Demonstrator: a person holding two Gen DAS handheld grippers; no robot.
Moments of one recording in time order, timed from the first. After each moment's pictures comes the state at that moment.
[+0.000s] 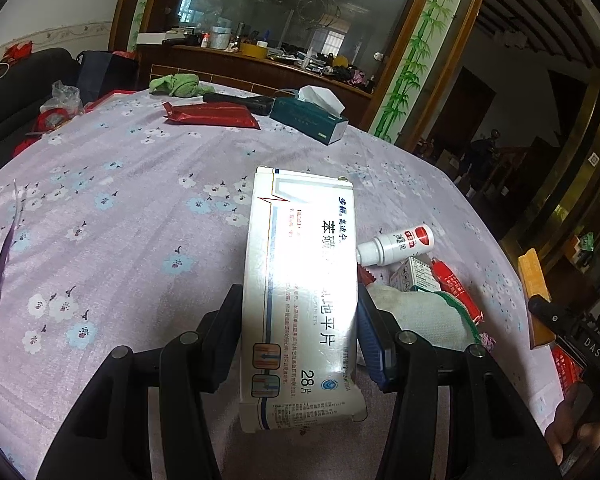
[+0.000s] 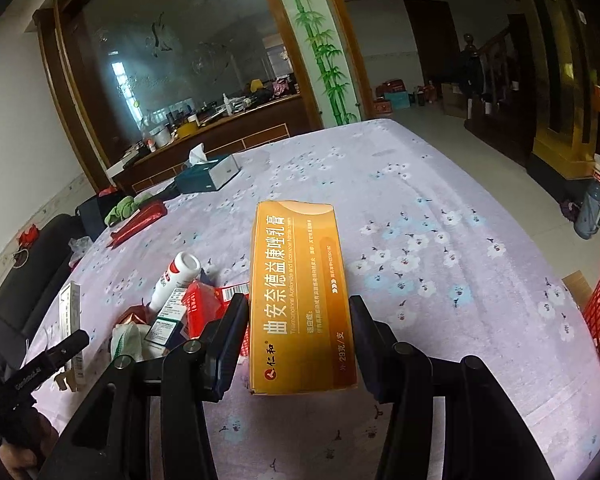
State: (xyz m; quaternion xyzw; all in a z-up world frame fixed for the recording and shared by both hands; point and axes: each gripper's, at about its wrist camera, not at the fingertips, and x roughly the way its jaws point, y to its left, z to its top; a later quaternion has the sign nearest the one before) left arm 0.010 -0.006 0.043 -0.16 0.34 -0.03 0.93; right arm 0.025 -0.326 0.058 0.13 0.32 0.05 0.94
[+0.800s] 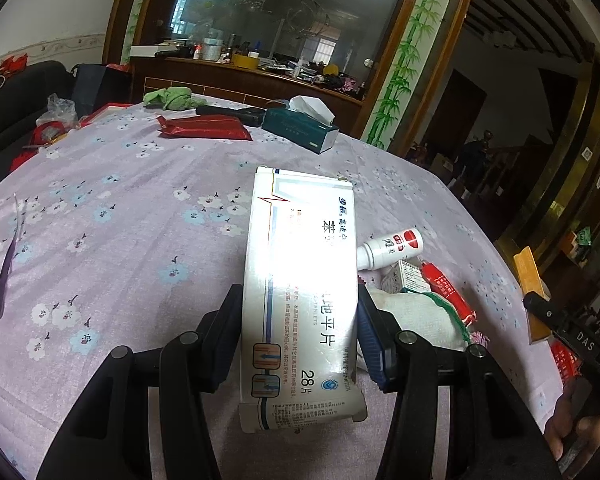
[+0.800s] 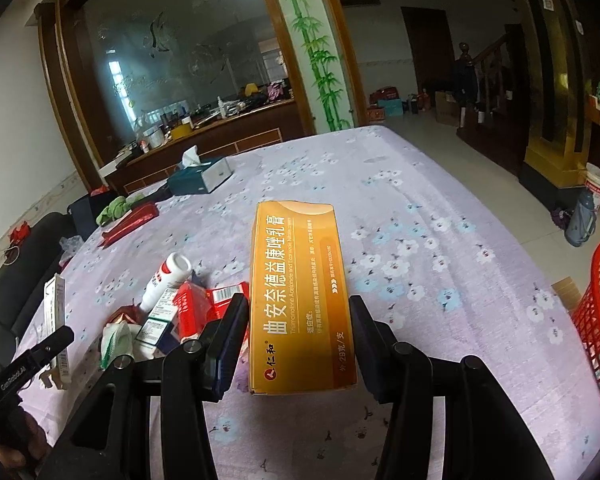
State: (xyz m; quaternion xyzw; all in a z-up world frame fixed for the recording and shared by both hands) left arm 0.010 -0.013 0.046 -0.14 0.32 -0.04 0.94; right arm 0.020 -0.326 0.059 0.12 0.31 0.02 0.94
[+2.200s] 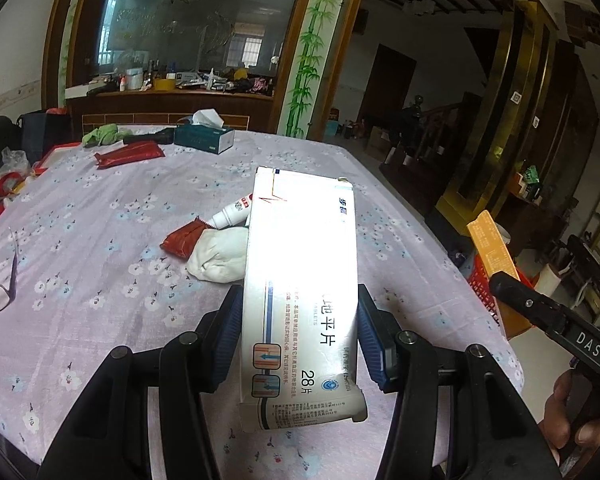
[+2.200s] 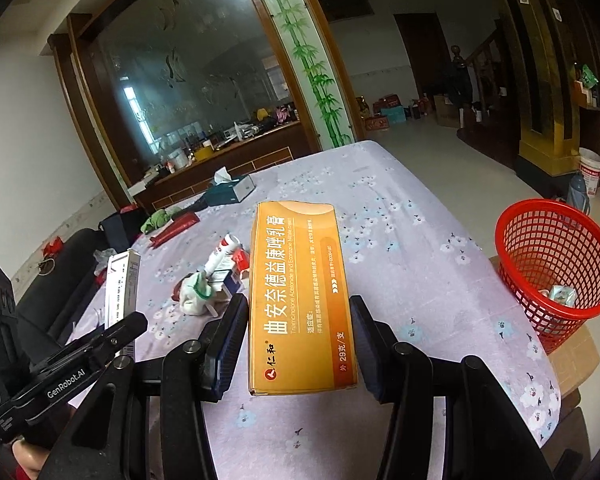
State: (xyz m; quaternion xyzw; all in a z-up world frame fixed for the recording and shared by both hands) left arm -0.121 -0.113 0.108 -0.07 0.31 -0.15 0.94; right arm -0.146 -0.351 0.117 0.16 0.29 0.05 0.94
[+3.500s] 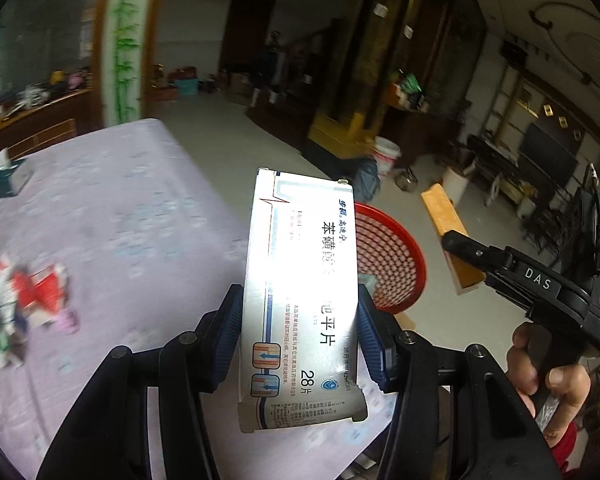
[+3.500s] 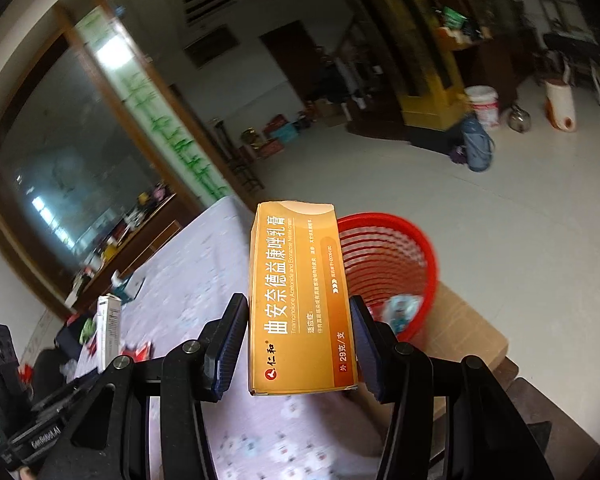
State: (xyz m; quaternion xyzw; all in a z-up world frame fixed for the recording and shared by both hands) left arm -0.095 -0.383 0.128 0.04 0.37 -0.38 0.85; right arm -0.207 -0.597 0.117 0.31 0.25 -0.13 0.91
